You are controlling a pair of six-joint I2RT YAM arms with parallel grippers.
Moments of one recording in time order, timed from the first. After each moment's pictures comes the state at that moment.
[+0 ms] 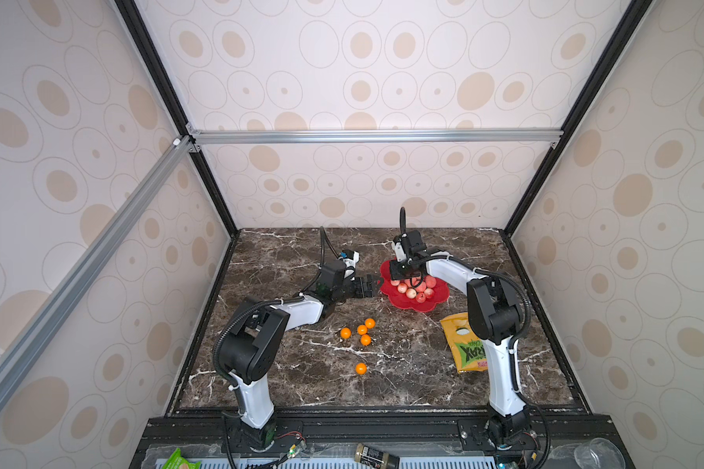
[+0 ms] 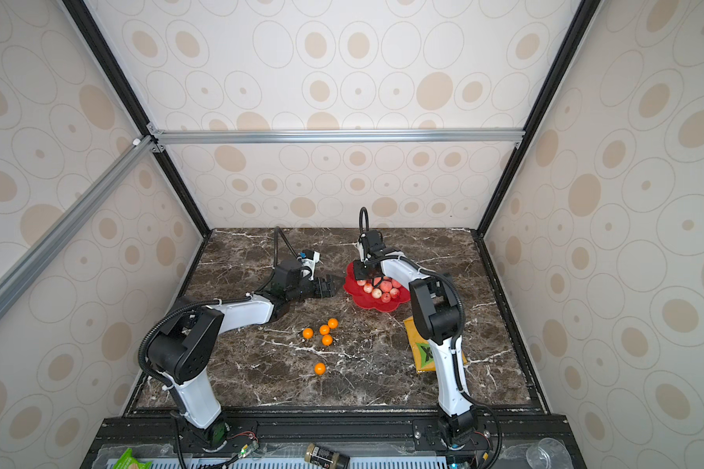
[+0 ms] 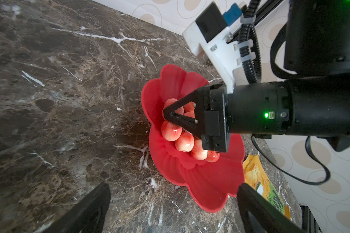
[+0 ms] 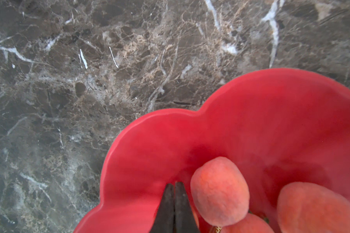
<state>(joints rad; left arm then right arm) -0.50 1.81 0.97 0.38 0.34 -0.53 0.40 2.21 1.72 -0.50 -0.12 0.22</state>
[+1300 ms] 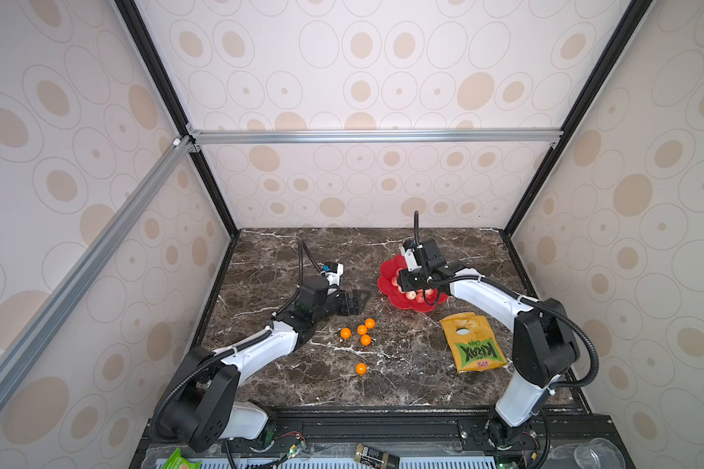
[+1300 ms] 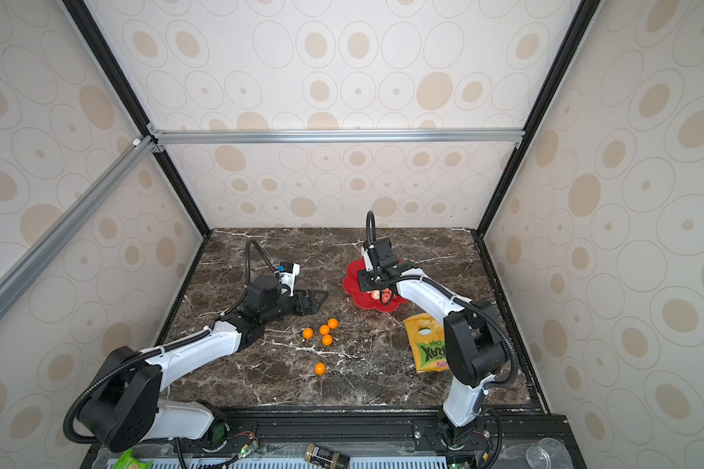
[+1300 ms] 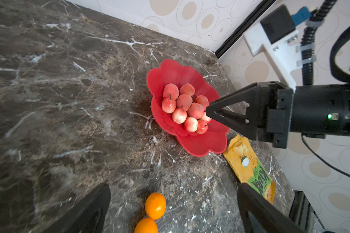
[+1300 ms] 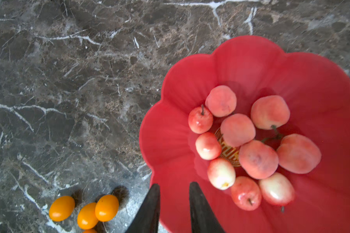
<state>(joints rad) -0.52 1.33 0.67 0.21 0.23 -0.51 0.49 1.72 1.29 -0.46 -0.07 0.26</state>
